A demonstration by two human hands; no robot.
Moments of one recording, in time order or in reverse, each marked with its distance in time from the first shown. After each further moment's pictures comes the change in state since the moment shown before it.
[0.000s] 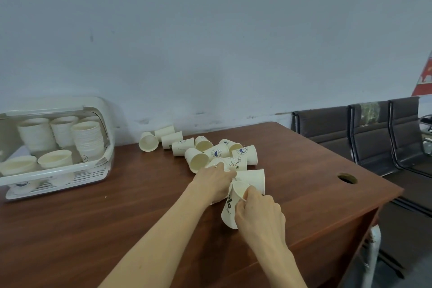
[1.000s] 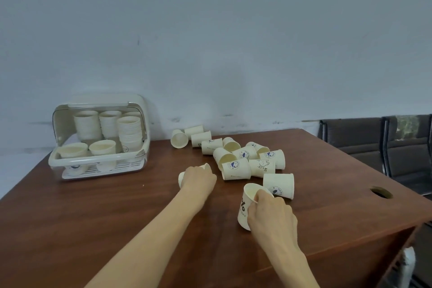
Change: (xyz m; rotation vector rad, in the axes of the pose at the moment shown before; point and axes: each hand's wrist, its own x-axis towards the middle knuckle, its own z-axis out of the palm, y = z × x) left_hand -0.070 -0.065 0.001 0.251 -0.019 -0.340; right_hand -0.020 -0.038 0.006 -0.055 -0.040 -0.072
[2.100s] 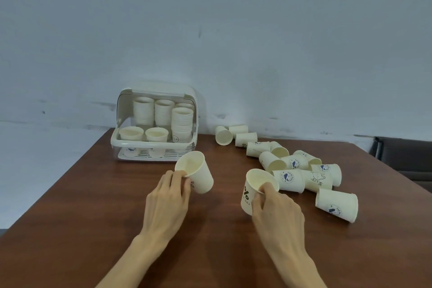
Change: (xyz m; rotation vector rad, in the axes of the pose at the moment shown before) left_hand -0.111 -0.123 0.098 -0.609 0.773 -0.376; right_hand -0.005 -0.096 0.037 0.022 0.138 -0.259
